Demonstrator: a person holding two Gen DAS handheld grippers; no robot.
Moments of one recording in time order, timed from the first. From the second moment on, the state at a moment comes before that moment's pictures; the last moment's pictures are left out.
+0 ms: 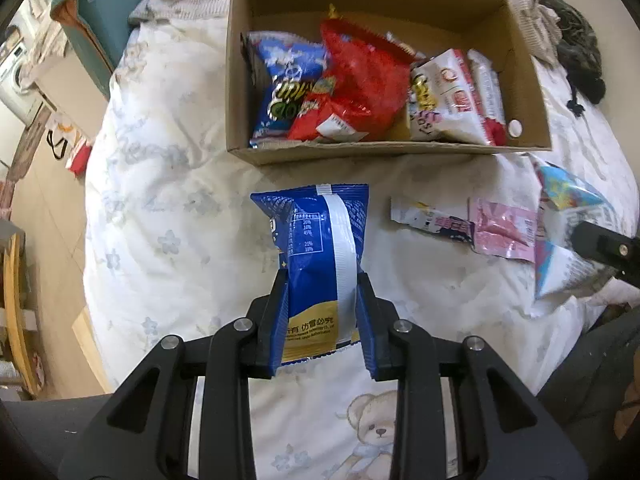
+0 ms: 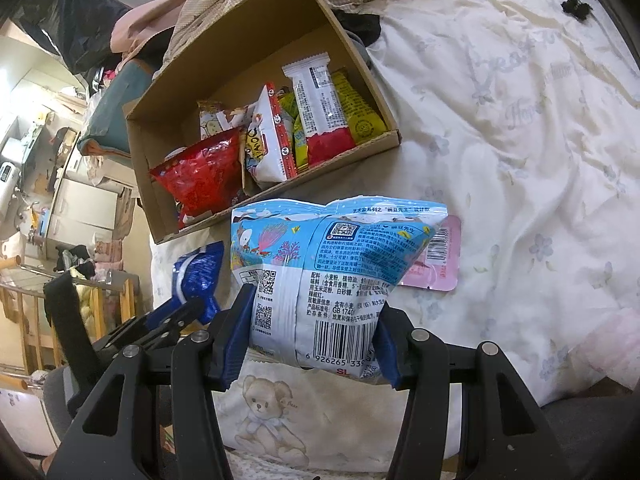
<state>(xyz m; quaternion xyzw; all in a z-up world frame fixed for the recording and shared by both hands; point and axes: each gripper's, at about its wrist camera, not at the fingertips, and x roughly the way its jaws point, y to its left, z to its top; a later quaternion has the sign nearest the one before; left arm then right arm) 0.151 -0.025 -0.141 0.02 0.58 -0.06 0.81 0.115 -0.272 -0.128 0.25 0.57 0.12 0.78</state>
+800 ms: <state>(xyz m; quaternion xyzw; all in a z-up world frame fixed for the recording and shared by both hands) 0.117 0.003 -0.054 -0.01 0.47 -0.04 0.88 0.095 -0.258 -0.079 0.27 0.48 0.21 0.81</state>
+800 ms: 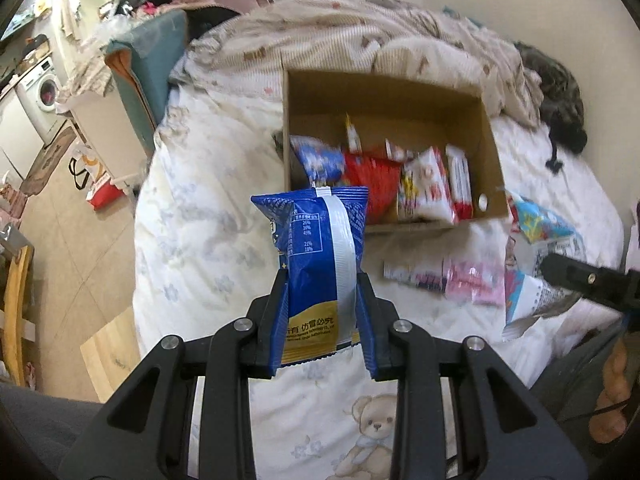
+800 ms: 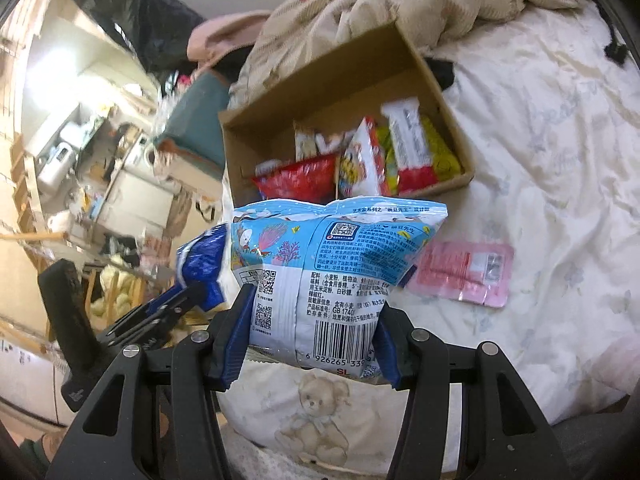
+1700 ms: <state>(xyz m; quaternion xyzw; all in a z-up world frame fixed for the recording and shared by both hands) 0.240 -0.015 -0.038 -0.03 0.46 -0.09 0.89 0.204 -0.258 -0.071 0.25 0.47 0.18 0.83</state>
